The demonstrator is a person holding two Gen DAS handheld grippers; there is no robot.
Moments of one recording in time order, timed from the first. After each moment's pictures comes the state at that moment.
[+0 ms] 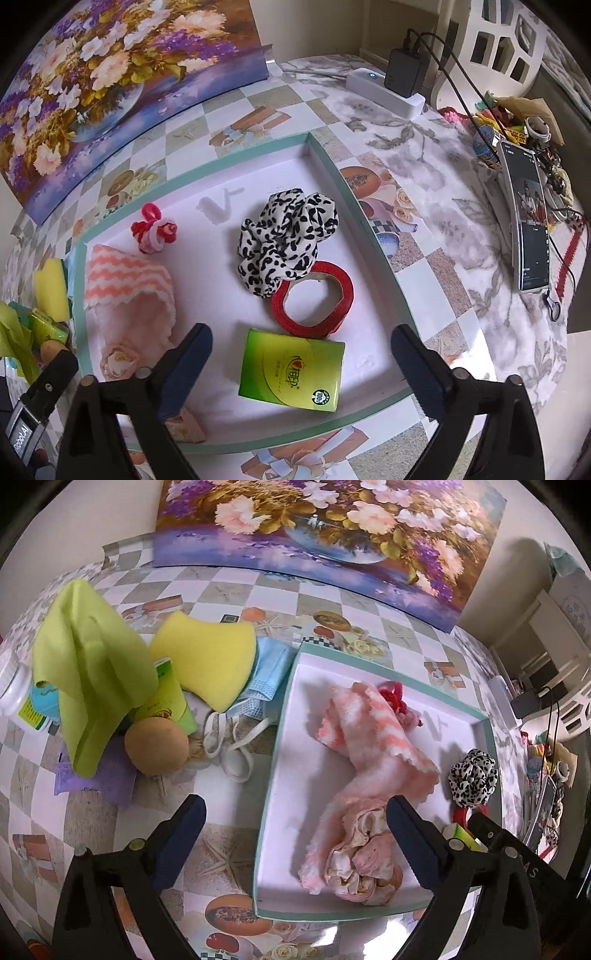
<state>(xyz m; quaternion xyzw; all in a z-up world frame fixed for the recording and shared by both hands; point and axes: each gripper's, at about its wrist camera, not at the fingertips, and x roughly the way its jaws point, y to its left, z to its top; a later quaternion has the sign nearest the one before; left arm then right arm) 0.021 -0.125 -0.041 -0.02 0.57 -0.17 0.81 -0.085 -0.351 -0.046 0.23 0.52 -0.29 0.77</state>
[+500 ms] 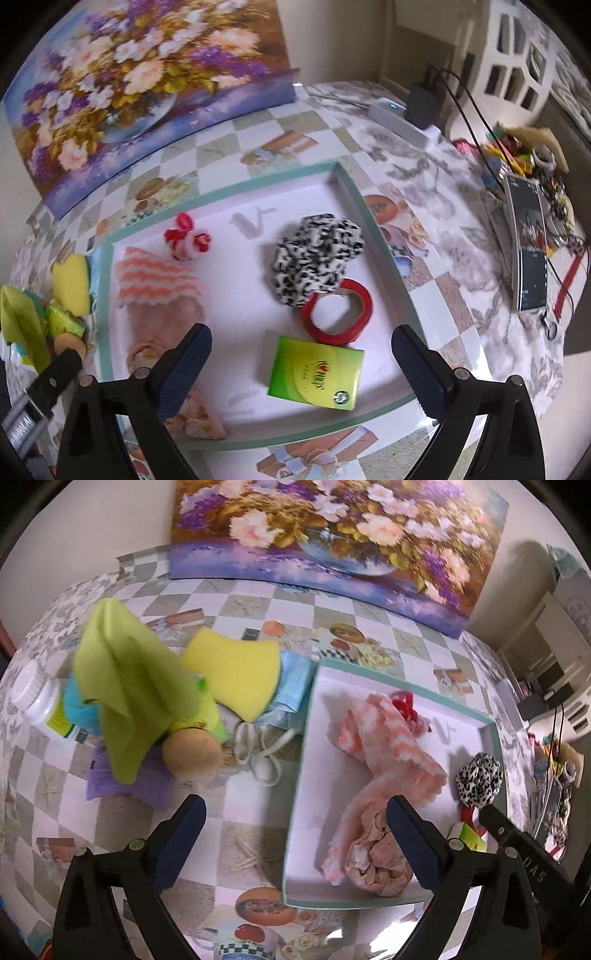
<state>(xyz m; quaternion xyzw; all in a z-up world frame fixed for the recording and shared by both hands) 0.021 -0.106 -0.018 0.00 0.56 -0.14 0.82 -0.078 -0.329 -0.023 0.20 0.50 -0.27 0.80</state>
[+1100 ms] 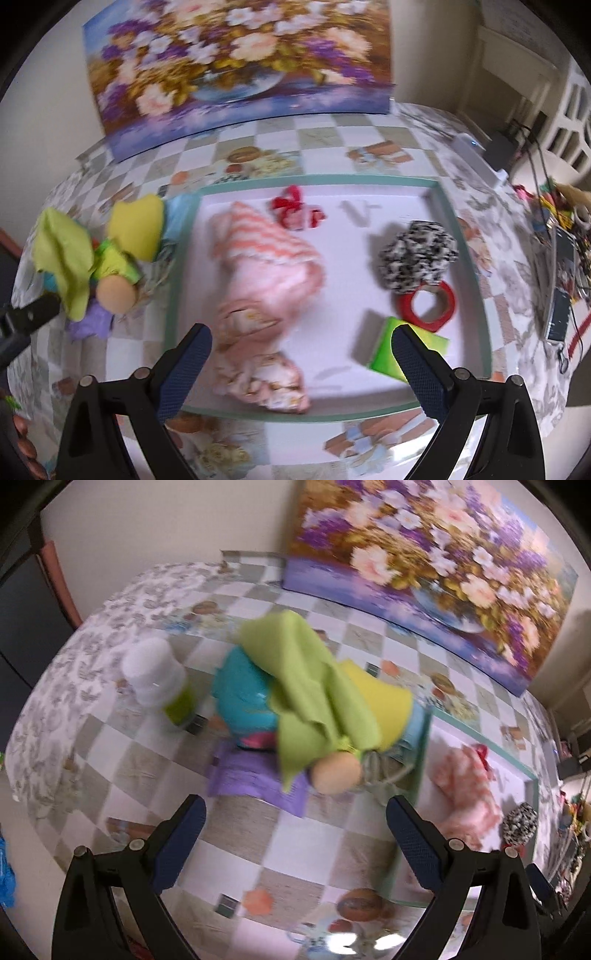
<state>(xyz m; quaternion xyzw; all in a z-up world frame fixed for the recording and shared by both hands) 0.033 -0.008 0.007 -0.03 0.54 -0.02 0.84 -0.055 -0.243 -0.014 0.13 0.51 -0.17 0.83</state>
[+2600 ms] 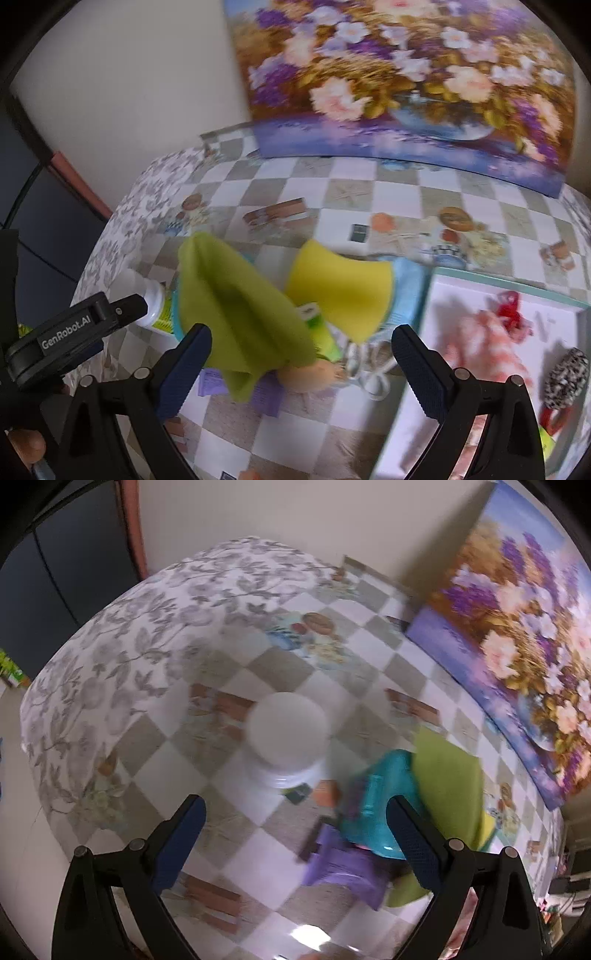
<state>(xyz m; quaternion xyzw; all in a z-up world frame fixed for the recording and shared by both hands) 0.115 0.114 -0.004 -0.15 0.56 0.11 0.81 0.078 -0.106 0.004 0.11 0.50 0.04 0.86</state>
